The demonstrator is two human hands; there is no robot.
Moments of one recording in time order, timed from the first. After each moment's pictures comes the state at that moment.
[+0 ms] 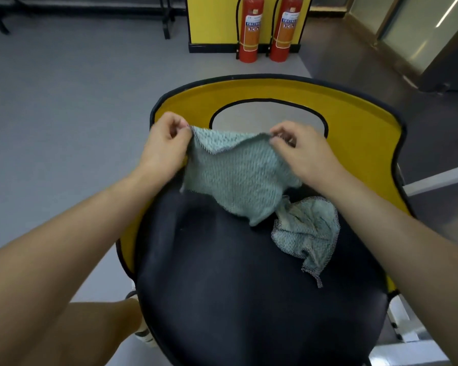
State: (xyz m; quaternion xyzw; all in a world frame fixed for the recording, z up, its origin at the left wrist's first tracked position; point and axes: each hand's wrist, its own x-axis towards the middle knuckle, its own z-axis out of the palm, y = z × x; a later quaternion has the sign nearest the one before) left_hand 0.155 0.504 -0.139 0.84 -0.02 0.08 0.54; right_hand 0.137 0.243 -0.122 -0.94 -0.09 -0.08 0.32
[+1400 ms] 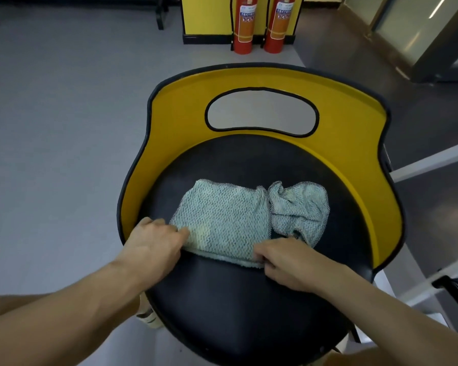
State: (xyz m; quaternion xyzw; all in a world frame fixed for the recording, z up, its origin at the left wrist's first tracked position) left_hand 0.008 0.534 -0.211 0.96 -0.25 -0.07 -0.10; right_hand -0.015 0.245 -0.214 -0.93 -0.22 0.27 0.10
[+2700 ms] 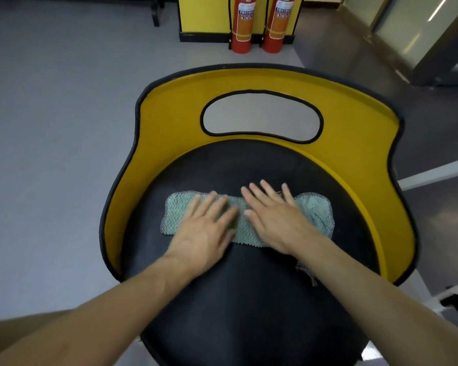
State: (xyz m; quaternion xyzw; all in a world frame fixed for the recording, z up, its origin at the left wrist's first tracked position) left_hand 0.065 0.458 -0.267 0.96 -0.27 0.03 0.08; right_hand 0.079 0.251 -0.233 -0.98 -0.16 0.15 0.02
